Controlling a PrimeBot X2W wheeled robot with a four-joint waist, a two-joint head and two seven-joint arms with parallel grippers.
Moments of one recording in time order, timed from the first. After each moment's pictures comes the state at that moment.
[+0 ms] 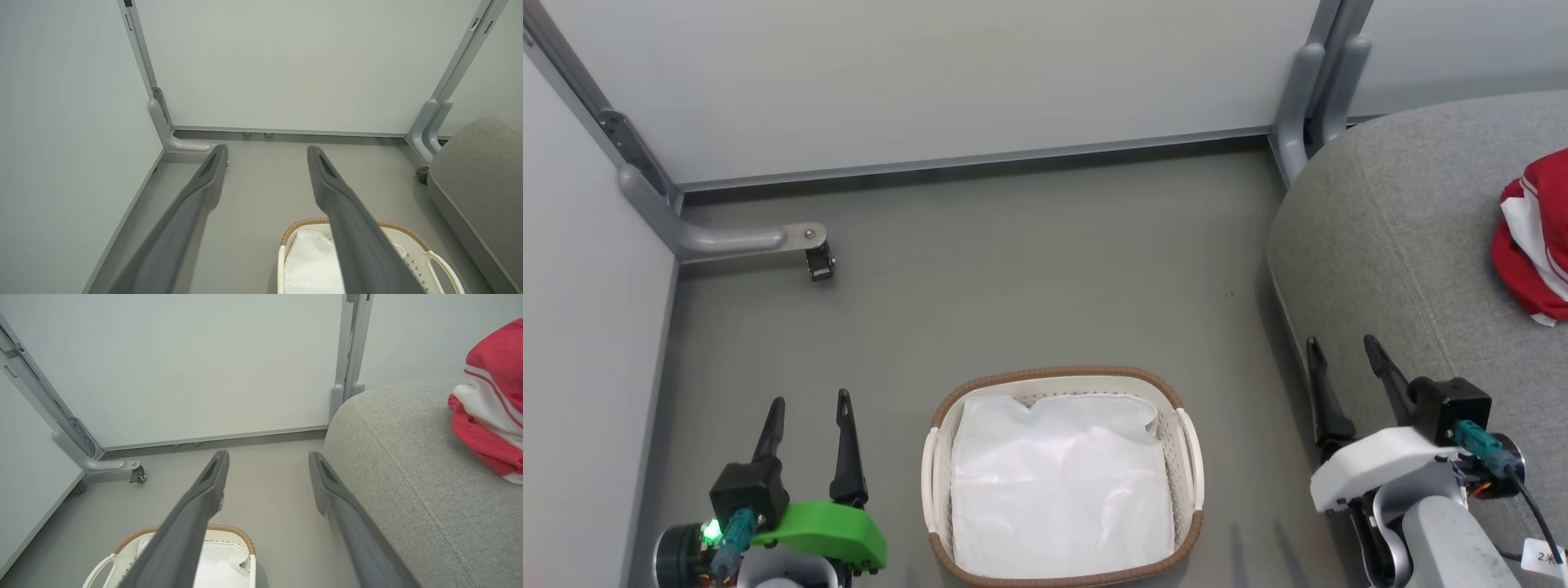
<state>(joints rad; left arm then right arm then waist) -0.09 0.05 -0.11 0.34 -0.21 0.03 -0.26 -0.22 -0.05 -0.01 0.42 0.20 0.13 -0.26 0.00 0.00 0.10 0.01</state>
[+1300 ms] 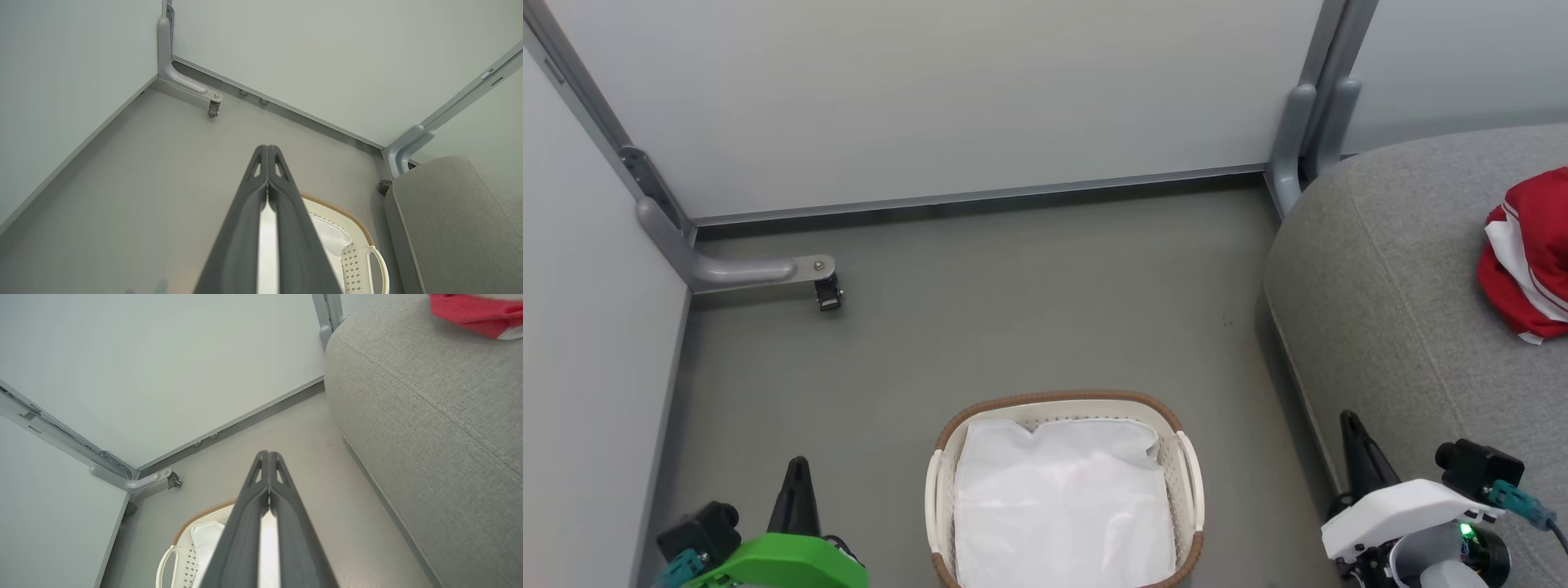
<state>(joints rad) -0.02 0.05 -0.07 0.39 -0.56 -0.02 -0.18 -0.09 -0.04 0.00 0.41 0.54 0.13 -0.18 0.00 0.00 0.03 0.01</state>
